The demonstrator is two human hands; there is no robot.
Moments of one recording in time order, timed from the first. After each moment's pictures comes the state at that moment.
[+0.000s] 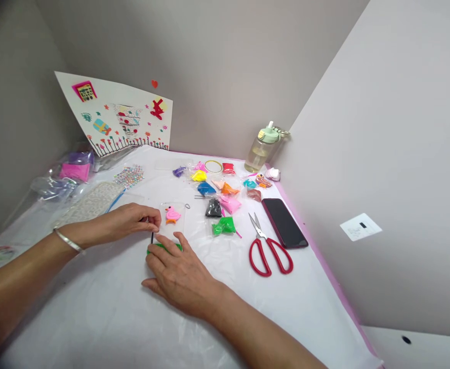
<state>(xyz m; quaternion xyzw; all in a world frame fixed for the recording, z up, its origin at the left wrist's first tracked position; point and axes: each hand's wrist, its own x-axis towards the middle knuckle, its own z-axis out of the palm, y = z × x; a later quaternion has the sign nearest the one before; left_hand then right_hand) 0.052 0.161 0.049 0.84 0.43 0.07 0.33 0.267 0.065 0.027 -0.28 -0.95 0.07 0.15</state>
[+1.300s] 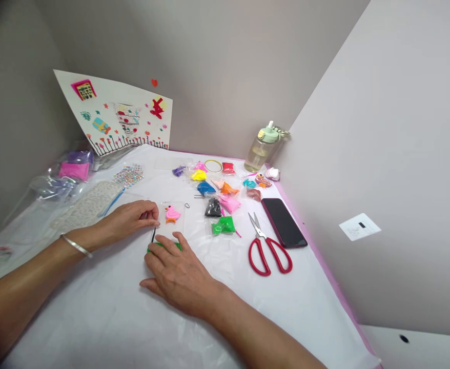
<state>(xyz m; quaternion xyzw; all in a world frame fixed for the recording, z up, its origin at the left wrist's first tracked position) 0.055 0.156 0.036 0.80 0.51 0.15 0.28 0.266 0.065 0.026 -0.28 -0.95 0.06 0.16</state>
